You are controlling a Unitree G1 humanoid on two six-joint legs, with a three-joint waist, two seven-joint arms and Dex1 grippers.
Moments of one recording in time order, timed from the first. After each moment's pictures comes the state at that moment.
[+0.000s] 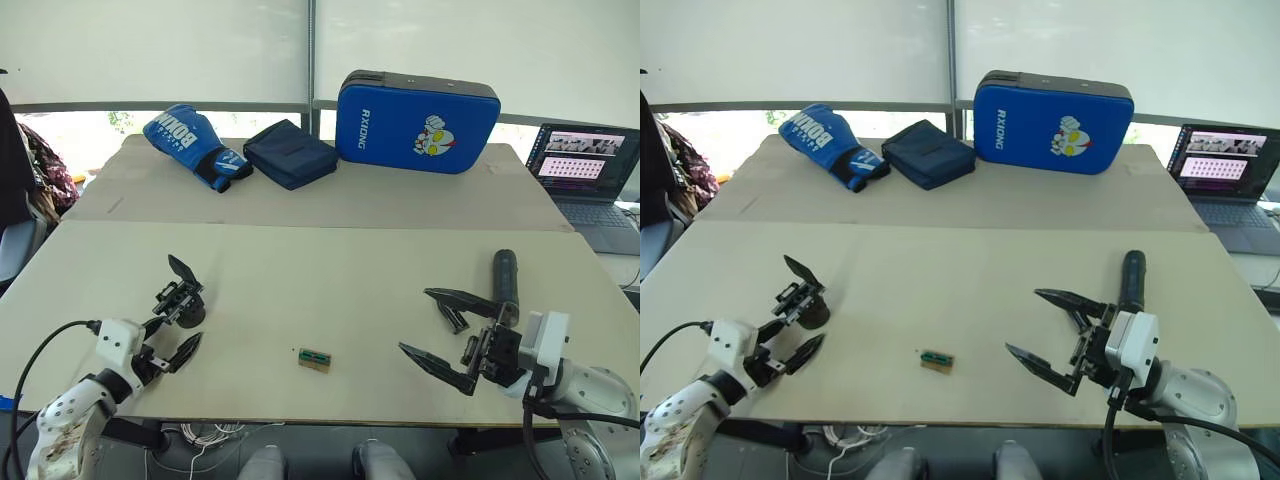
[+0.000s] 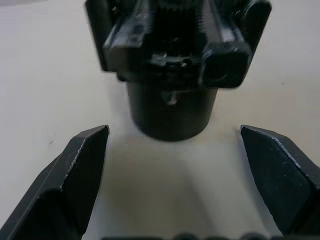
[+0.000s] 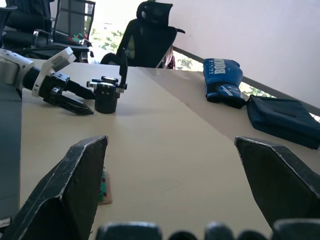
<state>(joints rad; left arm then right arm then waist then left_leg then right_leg) 0.10 0.52 0.34 0.11 -0.34 0.01 -0.75 0.19 -0.57 -0.21 -0.56 0.53 0.00 0.95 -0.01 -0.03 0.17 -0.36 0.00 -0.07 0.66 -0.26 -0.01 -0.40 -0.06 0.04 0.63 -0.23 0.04</state>
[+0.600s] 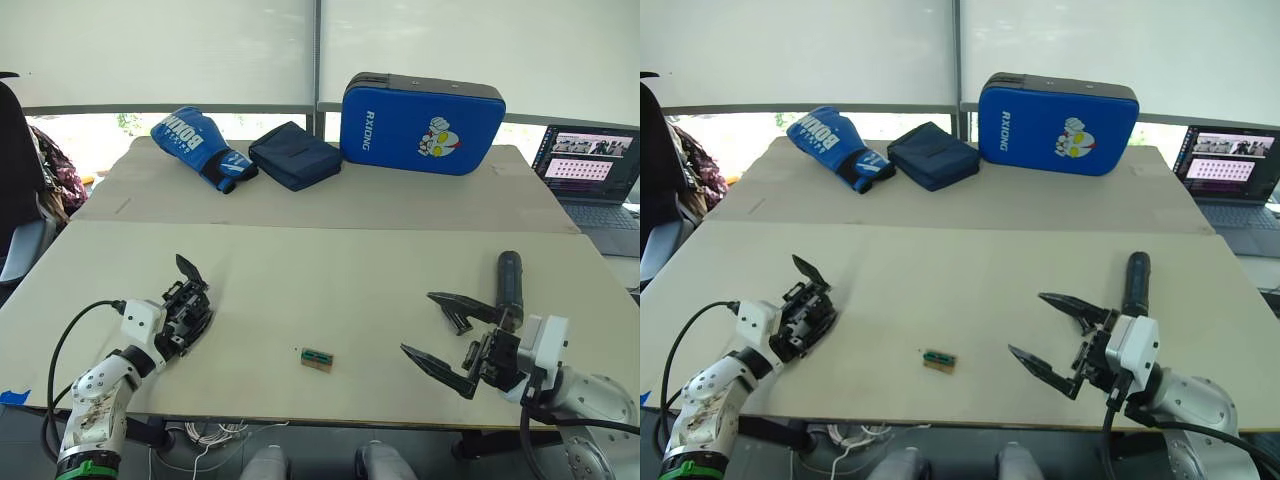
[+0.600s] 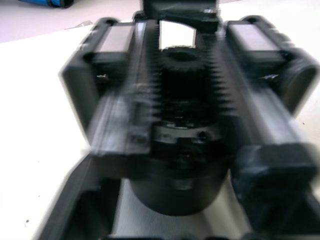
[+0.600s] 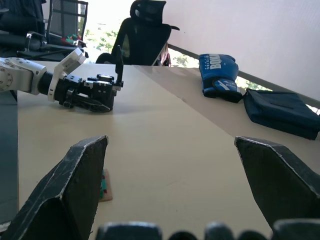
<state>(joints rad) -0.05 0.51 0.28 0.28 -0.31 -0.09 -0.76 0.25 -0.57 -0.21 -0.56 0.53 -0.01 0.91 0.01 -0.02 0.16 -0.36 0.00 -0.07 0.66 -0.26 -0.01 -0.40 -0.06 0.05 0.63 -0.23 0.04</state>
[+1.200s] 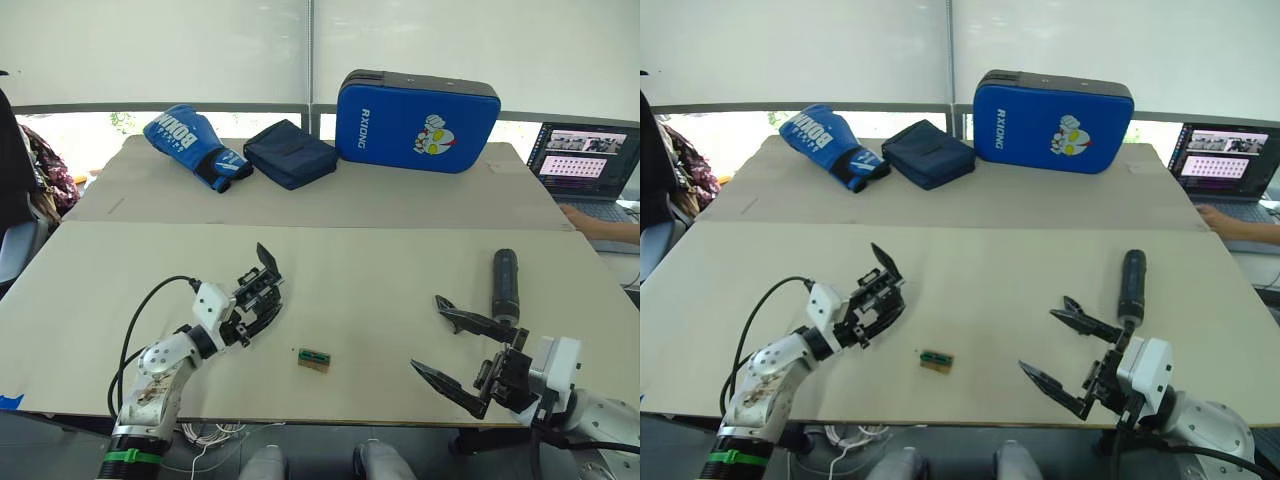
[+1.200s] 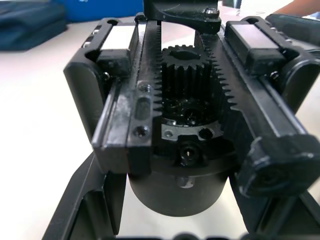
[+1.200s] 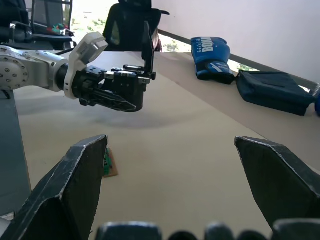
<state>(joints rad) -0.14 0.40 0.03 0.03 -0.28 0.02 -0.76 0.38 -0.57 -0.25 -0.58 0.53 -0.06 0.91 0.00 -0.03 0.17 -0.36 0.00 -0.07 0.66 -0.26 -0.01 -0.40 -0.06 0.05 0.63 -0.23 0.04</state>
